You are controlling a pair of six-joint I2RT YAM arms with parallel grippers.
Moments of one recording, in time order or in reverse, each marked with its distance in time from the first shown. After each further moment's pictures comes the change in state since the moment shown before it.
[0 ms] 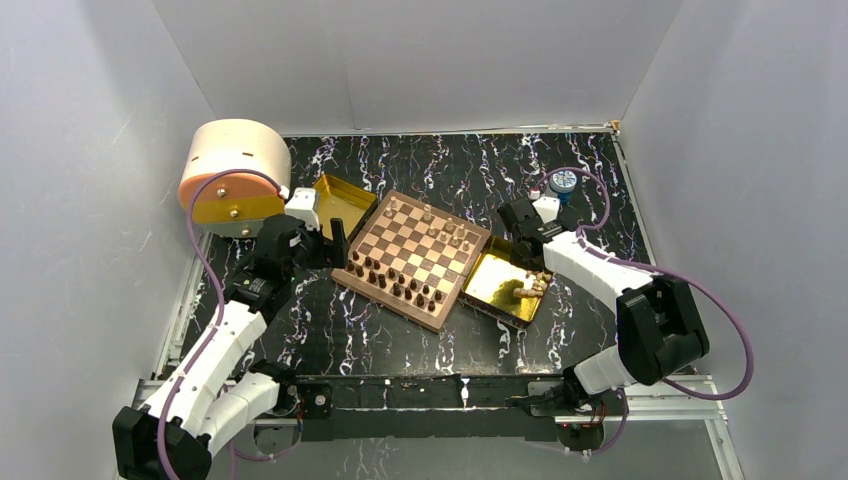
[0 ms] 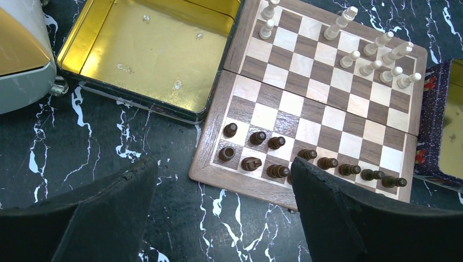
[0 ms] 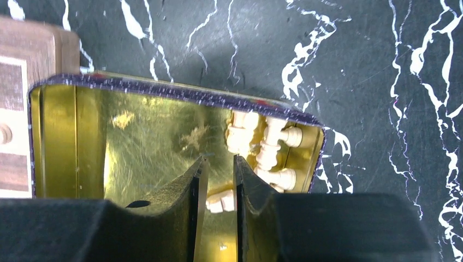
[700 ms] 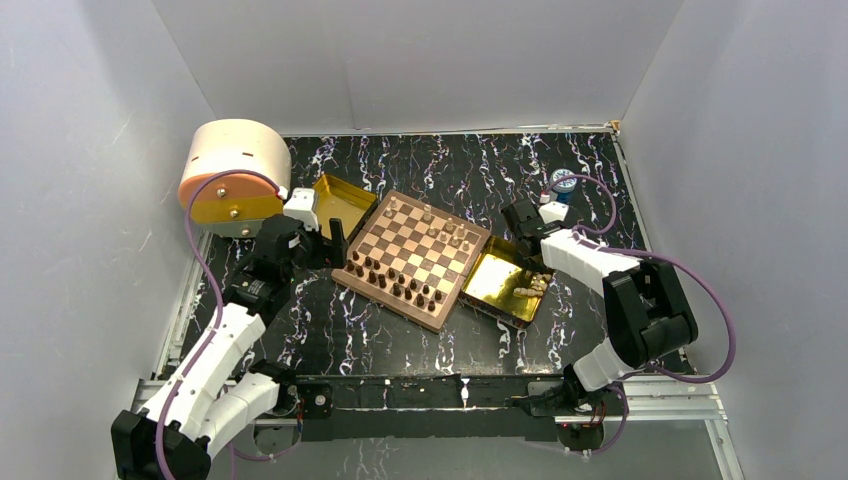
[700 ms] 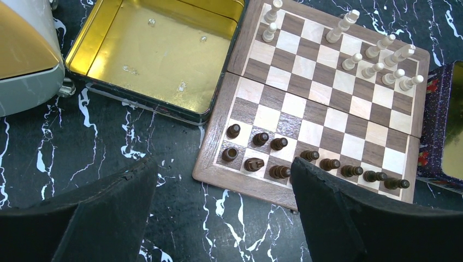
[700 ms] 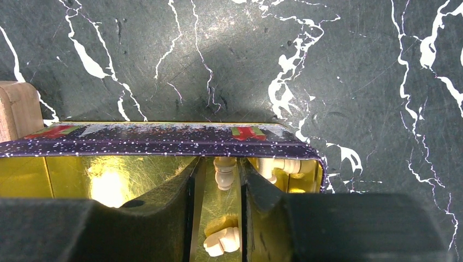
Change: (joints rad) left arm -0.009 -0.014 0.000 -0.005 -0.021 0.008; right arm -0.063 0.089 -0.037 0.101 0.041 0.098
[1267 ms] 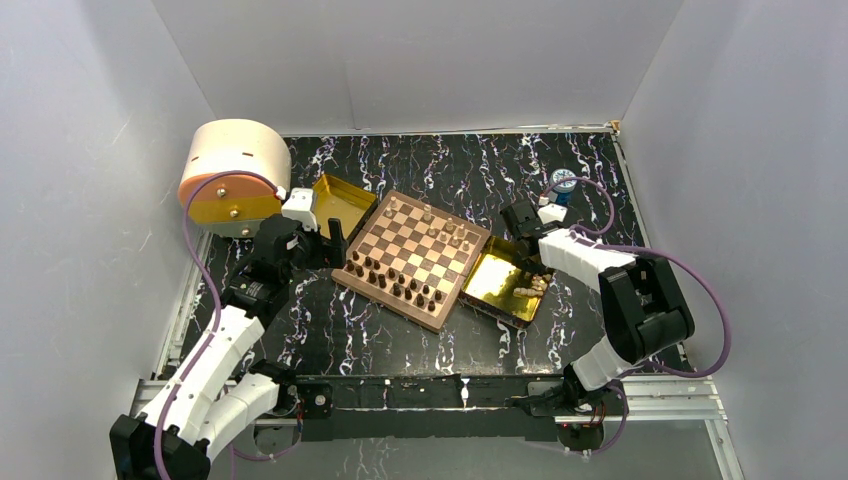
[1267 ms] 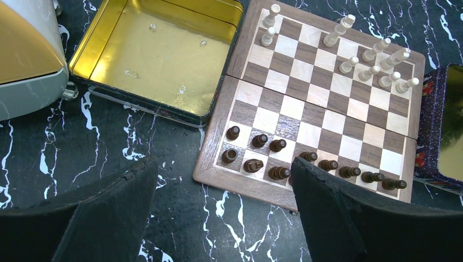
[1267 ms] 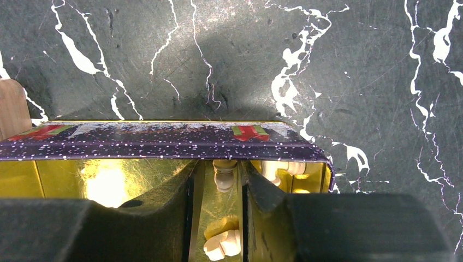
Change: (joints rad) left arm 0.000 -0.018 0.000 0.000 -0.001 0.004; right arm 0.000 0.027 -0.002 0.003 -0.013 0.016
